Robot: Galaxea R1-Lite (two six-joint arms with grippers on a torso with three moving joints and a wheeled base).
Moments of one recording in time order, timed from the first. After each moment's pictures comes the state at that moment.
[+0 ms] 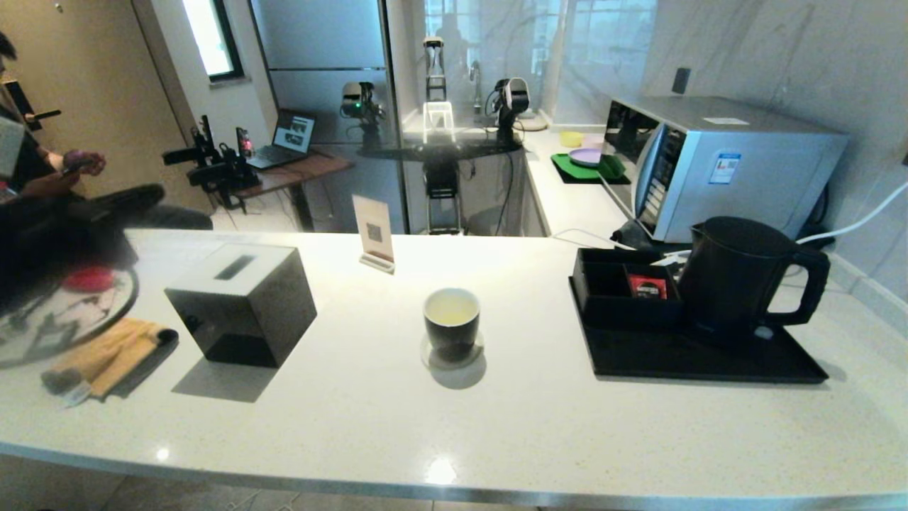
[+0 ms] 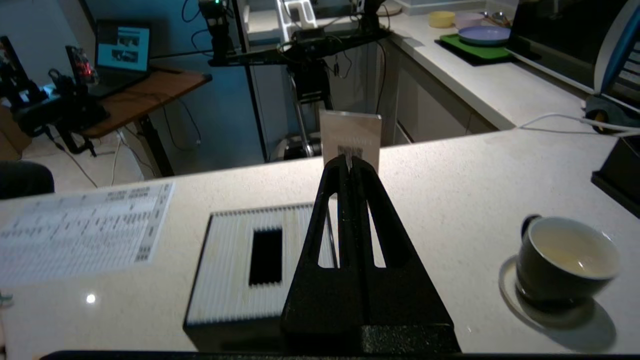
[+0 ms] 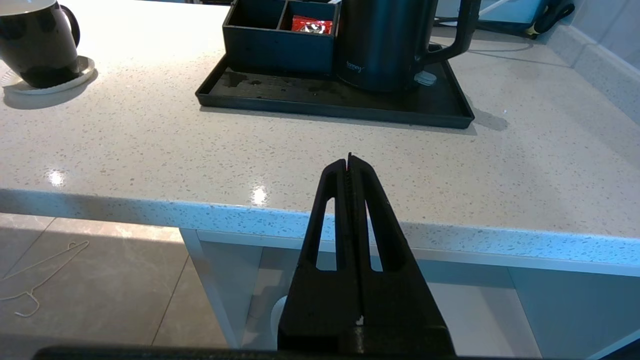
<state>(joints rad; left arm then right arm) 0.23 1.38 -0.62 -0.85 -0.44 0.00 0.00 0.00 0.00 0.00 0.00 -0.05</state>
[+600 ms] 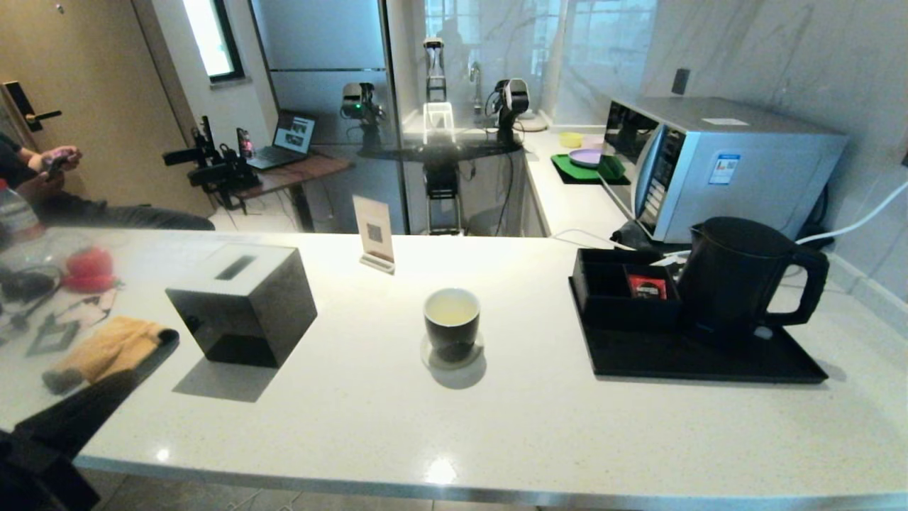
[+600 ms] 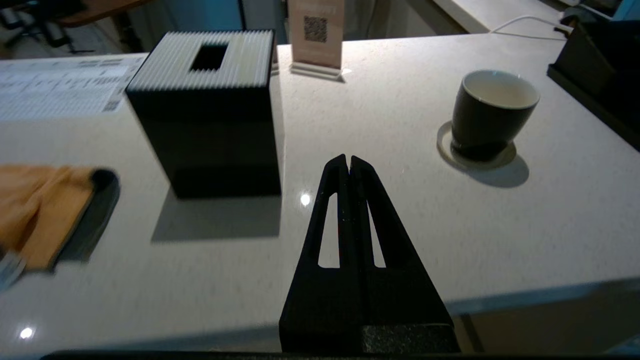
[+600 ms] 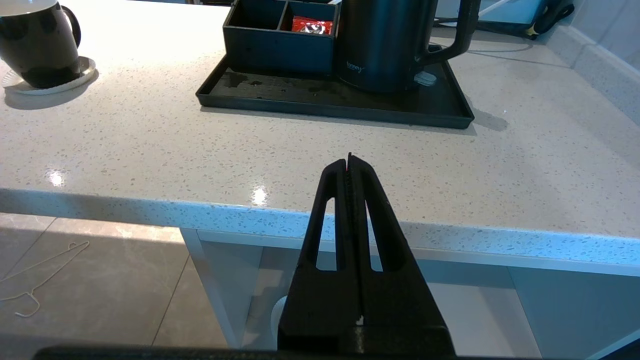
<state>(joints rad) 0.14 0.83 -0.07 -0.69 -0.32 0.00 0.00 0.00 0.00 0.00 0.00 -0.05</state>
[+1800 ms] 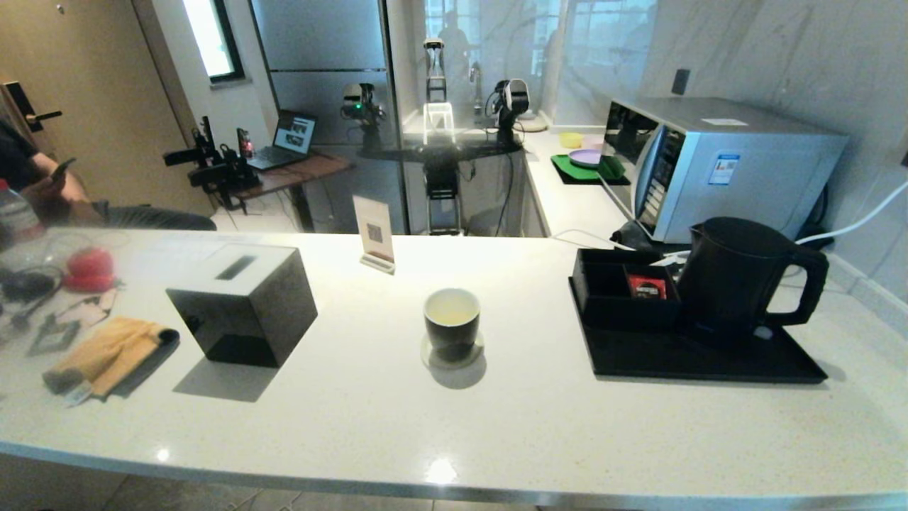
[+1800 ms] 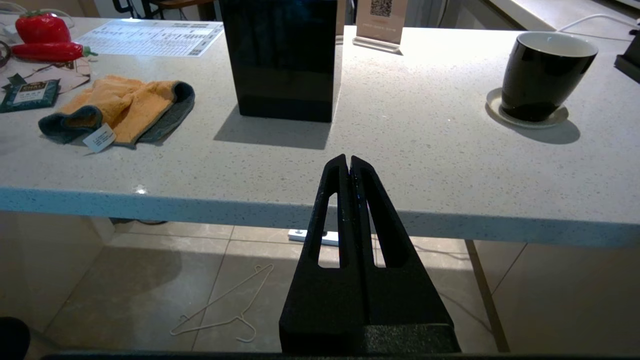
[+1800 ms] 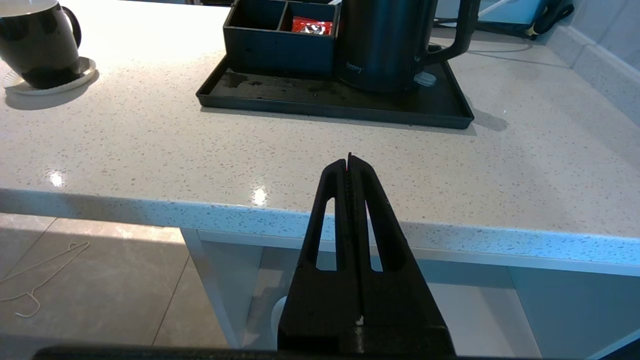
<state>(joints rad) 0.00 0.00 0.00 -0.01 0.02 -0.02 0.00 0.00 0.00 0.00 0.00 -0.04</state>
